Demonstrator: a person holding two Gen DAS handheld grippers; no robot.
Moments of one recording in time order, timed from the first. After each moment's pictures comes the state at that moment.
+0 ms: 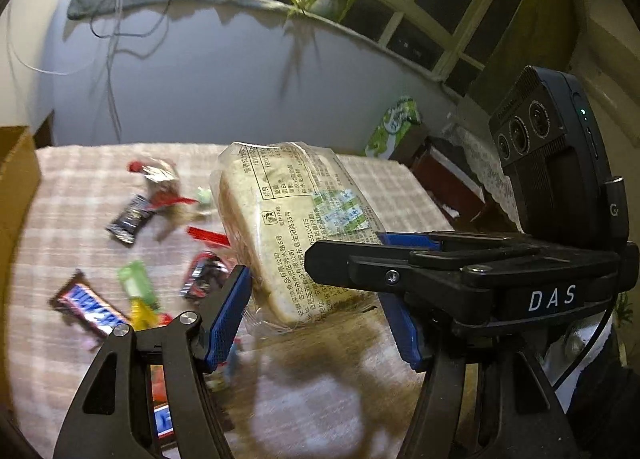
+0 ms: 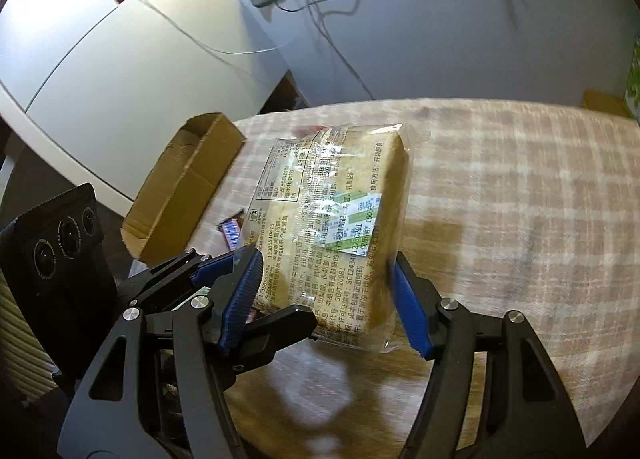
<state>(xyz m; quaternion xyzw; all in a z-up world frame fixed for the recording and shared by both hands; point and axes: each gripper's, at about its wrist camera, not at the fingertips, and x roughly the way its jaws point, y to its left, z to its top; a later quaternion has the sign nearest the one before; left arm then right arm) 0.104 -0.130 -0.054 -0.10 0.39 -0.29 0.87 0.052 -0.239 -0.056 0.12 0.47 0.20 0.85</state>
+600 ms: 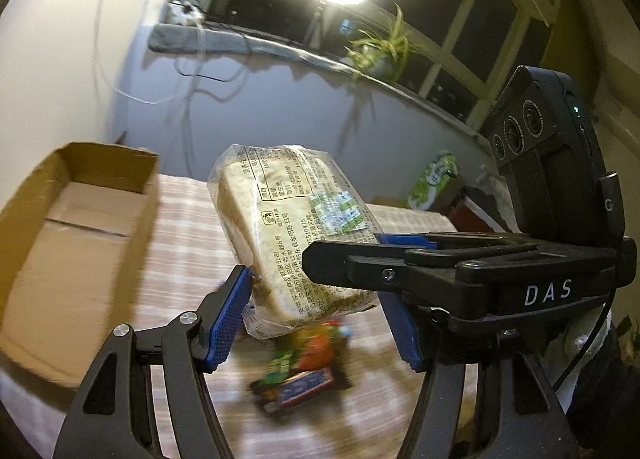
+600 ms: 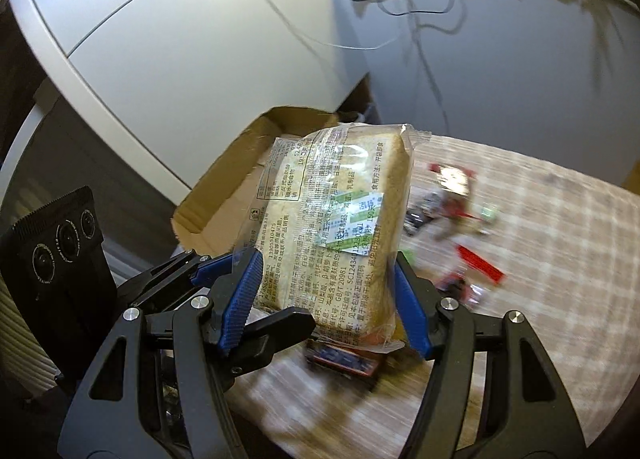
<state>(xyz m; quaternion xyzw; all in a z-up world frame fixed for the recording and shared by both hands) 0.076 -0.027 -0.026 -0.12 0.33 -0.21 0.91 0.062 -0.114 -0.024 0.05 0.45 0.28 0.84</state>
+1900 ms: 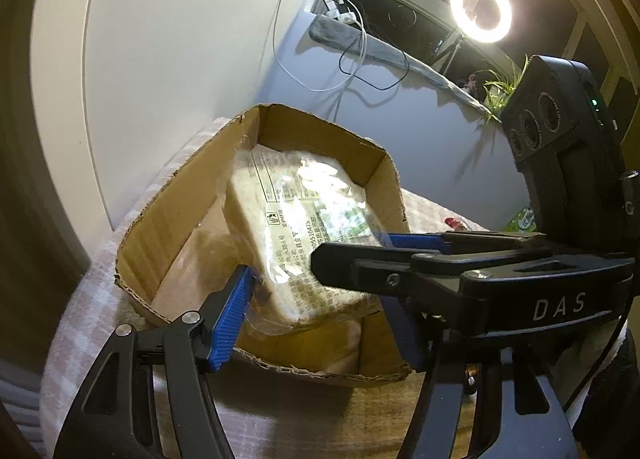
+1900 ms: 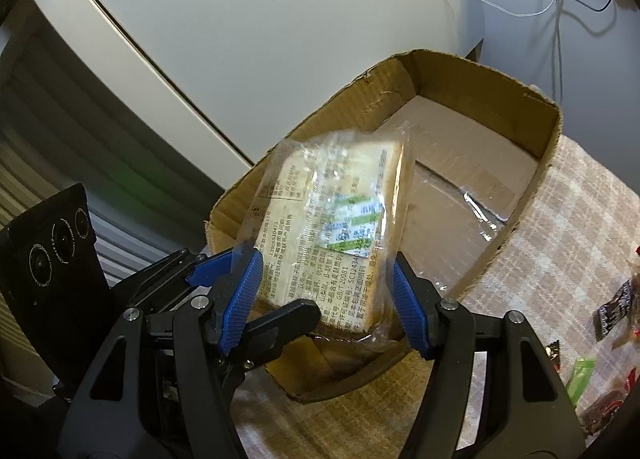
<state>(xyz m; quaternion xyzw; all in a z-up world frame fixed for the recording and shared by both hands) 0.076 0.127 -0.067 -0.18 0.36 -0.05 0.91 0.113 0.085 -0.083 -0.03 0.50 0.38 0.78</state>
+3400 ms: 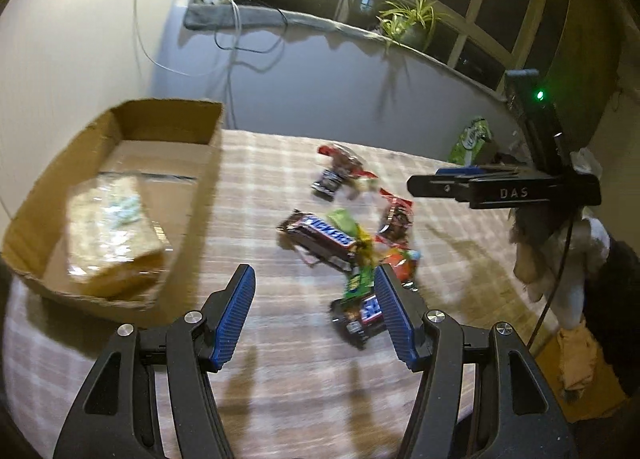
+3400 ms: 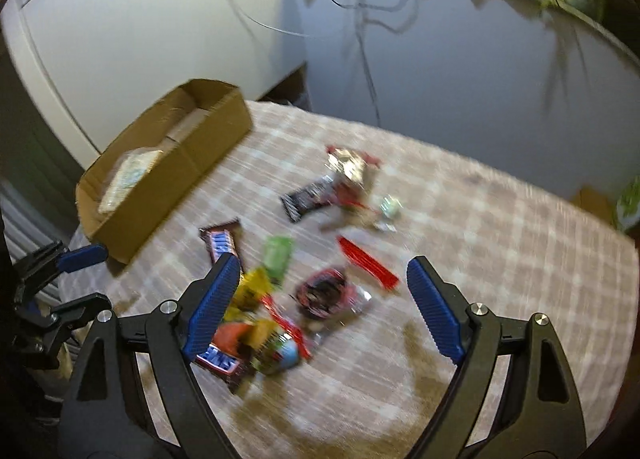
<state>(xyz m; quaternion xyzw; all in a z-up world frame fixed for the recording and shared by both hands) 0.044 -0.003 -0.060 -0.08 0.38 -0.17 0.91 0.080 -0.164 -0.062 -0.04 0.46 0.18 0.87</state>
